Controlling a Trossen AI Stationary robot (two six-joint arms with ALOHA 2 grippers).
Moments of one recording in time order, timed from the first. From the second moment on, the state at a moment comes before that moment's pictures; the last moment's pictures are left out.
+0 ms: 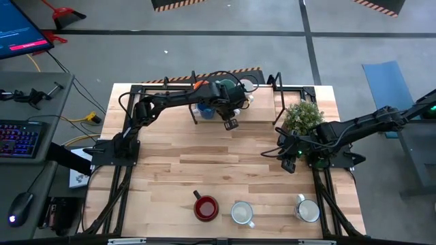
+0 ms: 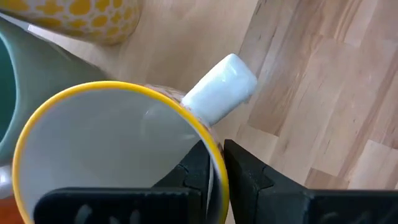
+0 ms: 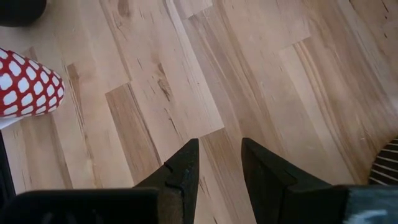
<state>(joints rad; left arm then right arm) 0.28 2.22 2.09 -1.09 -0.12 -0.03 0.26 0.92 0.74 -0.89 0.07 0.65</state>
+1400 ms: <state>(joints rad) 0.22 1.95 2.09 -1.20 -0.15 -0.11 0.26 0.91 0.74 -0.90 0.07 0.65</state>
